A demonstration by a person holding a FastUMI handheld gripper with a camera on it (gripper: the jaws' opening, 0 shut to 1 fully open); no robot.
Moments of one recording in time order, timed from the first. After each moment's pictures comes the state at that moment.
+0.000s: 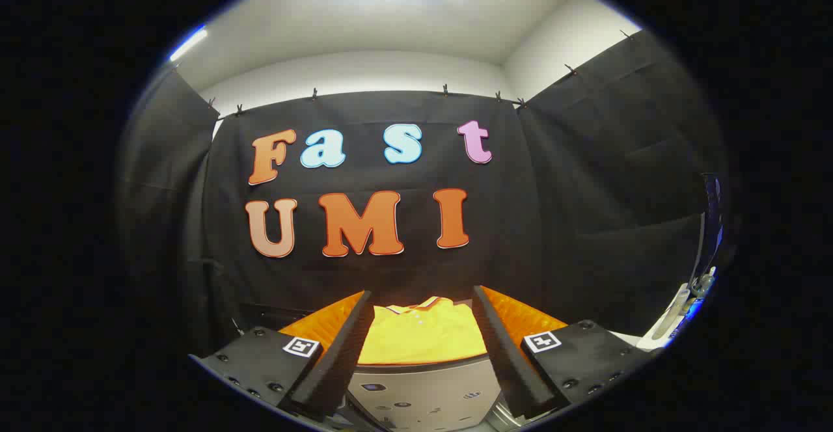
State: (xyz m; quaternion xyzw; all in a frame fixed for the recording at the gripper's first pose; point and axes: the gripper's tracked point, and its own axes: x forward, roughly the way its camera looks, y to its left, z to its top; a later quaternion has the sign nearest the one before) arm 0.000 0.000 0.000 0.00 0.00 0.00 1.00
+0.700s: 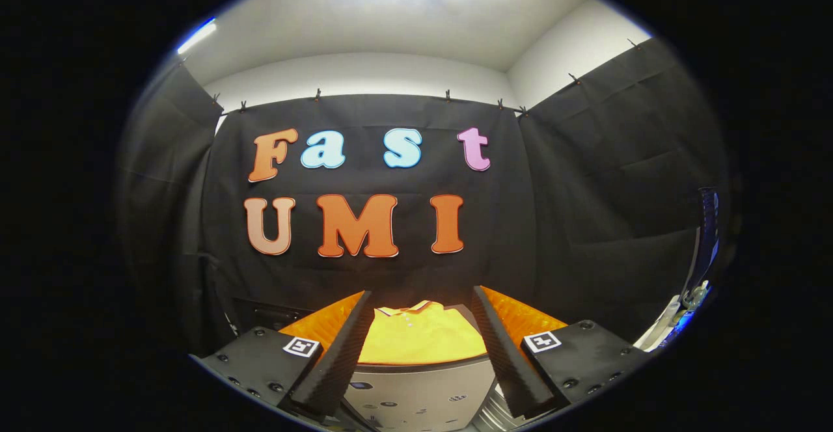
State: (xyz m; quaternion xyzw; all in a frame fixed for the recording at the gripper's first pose) arm -0.009 -0.012 0.013 -0.03 -0.01 0.00 1.00
